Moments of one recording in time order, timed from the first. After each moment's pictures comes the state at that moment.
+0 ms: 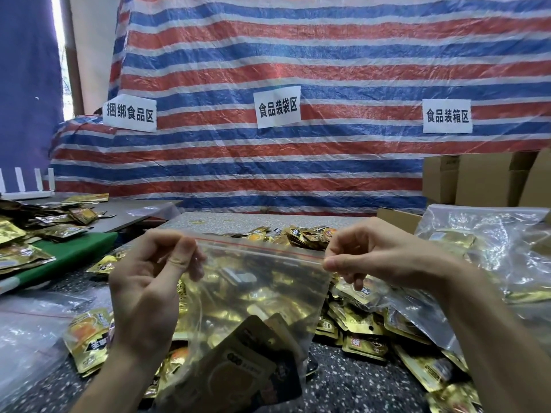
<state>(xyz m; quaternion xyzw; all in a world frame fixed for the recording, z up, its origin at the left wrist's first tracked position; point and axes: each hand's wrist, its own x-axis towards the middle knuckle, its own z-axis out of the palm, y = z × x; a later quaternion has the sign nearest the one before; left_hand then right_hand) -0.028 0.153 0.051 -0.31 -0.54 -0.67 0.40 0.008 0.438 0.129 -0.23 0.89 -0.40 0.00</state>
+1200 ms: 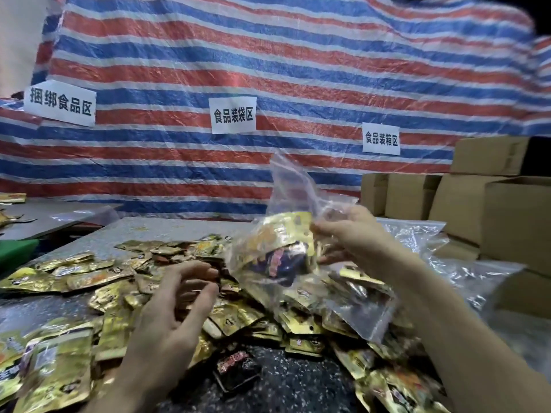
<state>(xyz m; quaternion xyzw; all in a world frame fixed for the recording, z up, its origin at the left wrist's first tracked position) -0.015 0.202 0.019 -0.30 -0.68 -0.62 0.25 0.020 0.459 0.150 -0.01 0.79 -0.59 -0.16</state>
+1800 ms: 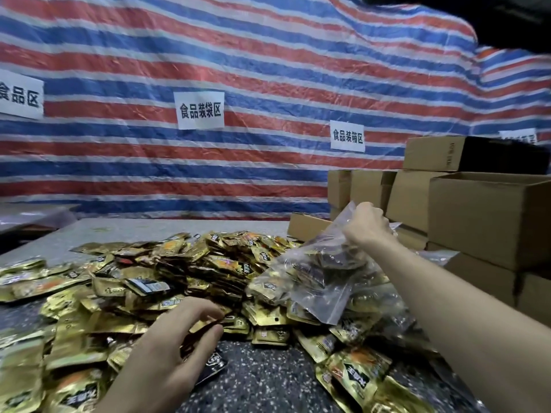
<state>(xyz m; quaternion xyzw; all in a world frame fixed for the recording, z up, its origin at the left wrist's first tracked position) -0.011 0.225 -0.004 -0.41 -0.77 -0.42 0.25 -0.010 0.558 0.145 0.38 0.85 -0.14 -0.32</state>
